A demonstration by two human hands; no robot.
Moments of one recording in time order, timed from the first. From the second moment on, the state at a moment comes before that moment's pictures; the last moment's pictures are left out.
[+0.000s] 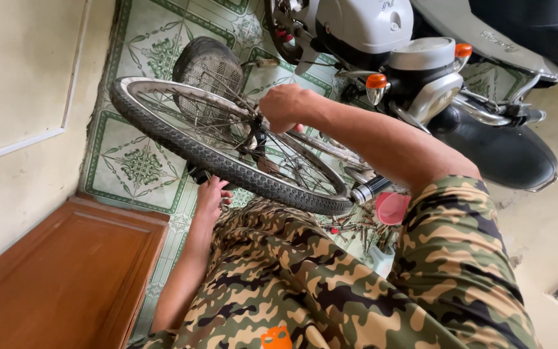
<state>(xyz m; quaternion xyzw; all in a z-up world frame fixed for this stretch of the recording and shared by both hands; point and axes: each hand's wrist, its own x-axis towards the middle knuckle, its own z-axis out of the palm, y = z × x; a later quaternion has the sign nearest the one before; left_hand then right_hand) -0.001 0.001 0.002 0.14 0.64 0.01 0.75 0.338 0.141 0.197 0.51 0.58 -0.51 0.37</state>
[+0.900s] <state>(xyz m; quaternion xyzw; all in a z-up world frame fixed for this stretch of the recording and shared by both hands) -0.007 -0.005 -0.002 0.14 0.66 0.01 0.74 0.396 0.145 0.072 0.53 0.60 -0.53 0.28</state>
